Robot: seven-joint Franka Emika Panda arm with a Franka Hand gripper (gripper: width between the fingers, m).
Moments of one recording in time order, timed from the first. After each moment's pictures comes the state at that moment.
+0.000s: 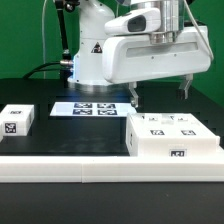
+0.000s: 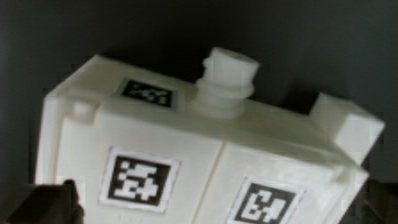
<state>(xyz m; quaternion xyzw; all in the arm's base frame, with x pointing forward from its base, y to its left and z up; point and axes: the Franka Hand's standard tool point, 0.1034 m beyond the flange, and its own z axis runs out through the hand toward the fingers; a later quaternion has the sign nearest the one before) 0.522 0.086 0.076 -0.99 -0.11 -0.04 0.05</state>
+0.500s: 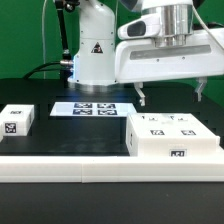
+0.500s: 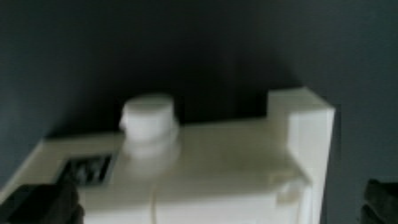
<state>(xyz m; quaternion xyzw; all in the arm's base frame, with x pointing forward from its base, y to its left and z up) 0.491 0.117 0.064 -1.00 0.06 -0.05 0.05</state>
